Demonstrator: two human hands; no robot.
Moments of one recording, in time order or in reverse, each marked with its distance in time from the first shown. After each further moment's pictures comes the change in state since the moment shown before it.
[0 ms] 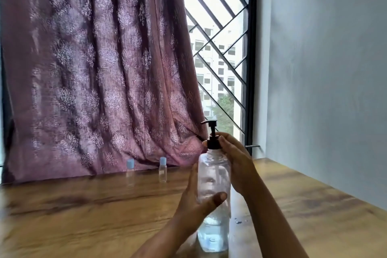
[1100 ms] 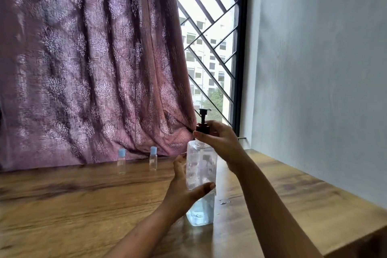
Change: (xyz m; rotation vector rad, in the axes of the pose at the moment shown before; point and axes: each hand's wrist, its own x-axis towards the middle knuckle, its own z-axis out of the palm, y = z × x) left_hand -0.009 0.004 0.004 0.123 0.043 -0.074; right_hand -0.012 -0.038 0.018 -0.765 0.080 -0.005
